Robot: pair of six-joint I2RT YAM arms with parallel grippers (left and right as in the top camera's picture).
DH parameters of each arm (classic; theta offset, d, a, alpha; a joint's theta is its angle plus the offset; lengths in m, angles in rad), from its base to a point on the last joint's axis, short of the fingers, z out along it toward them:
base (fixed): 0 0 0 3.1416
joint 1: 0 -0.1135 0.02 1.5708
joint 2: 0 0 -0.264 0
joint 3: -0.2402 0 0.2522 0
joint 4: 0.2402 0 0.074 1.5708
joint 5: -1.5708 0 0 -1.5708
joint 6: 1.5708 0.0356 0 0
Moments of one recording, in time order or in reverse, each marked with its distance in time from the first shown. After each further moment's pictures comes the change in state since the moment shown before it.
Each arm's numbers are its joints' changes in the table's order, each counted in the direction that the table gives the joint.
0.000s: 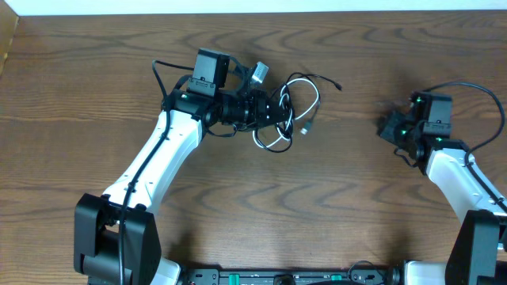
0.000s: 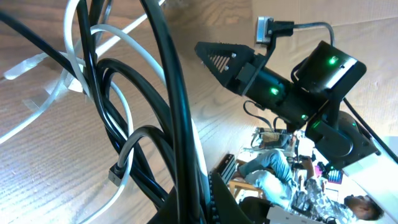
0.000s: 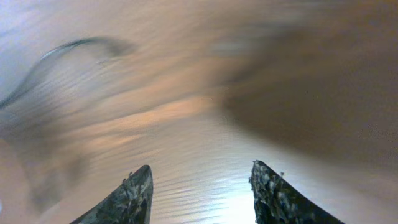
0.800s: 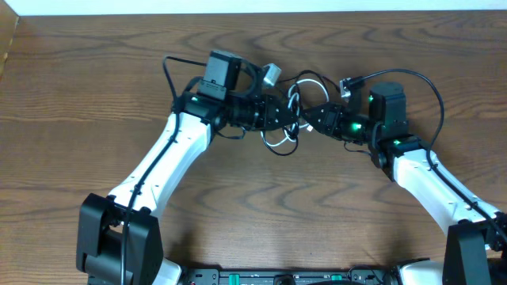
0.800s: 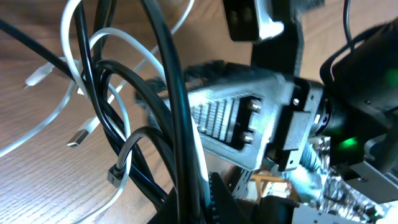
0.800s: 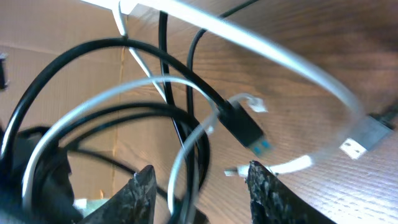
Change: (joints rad) left arm 0.071 0.000 0.000 -0.032 0.062 0.093; right arm -0.317 -0.011 -0.013 -0.269 0.476 0.361
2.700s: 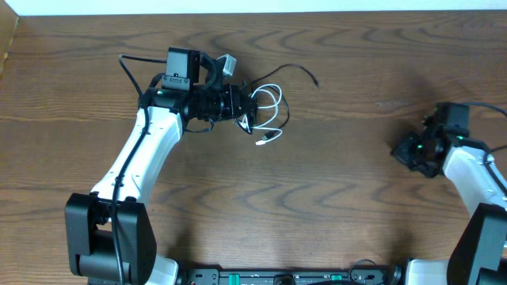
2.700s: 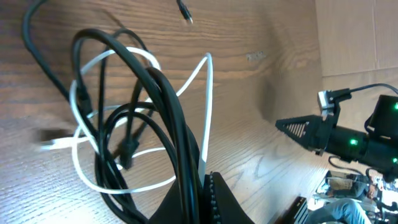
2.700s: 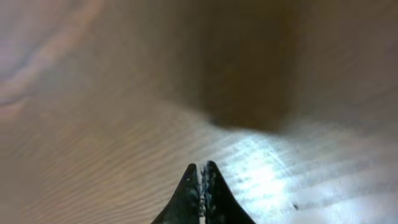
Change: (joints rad) left arm -0.211 0.007 0.013 0.056 0.162 0.098; right arm 0.472 0.033 -0.019 0.600 -0.467 -0.381
